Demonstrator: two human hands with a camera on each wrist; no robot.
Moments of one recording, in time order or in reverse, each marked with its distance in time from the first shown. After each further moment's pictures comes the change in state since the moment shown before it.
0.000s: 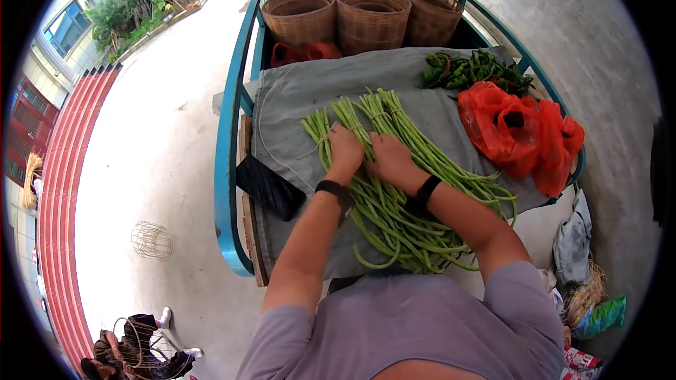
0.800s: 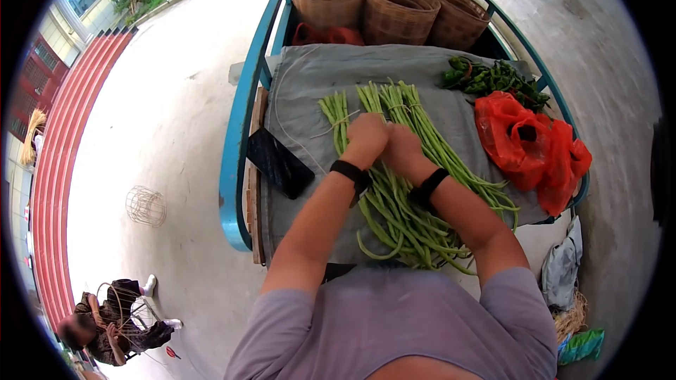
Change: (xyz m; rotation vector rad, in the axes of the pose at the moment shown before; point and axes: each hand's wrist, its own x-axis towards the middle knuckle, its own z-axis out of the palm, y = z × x) left_hand 0.014 0.059 -0.126 -0.092 -0.373 -0.144; right_hand 0.018 -0.009 -0.002 -0.133 -0.174 0.060
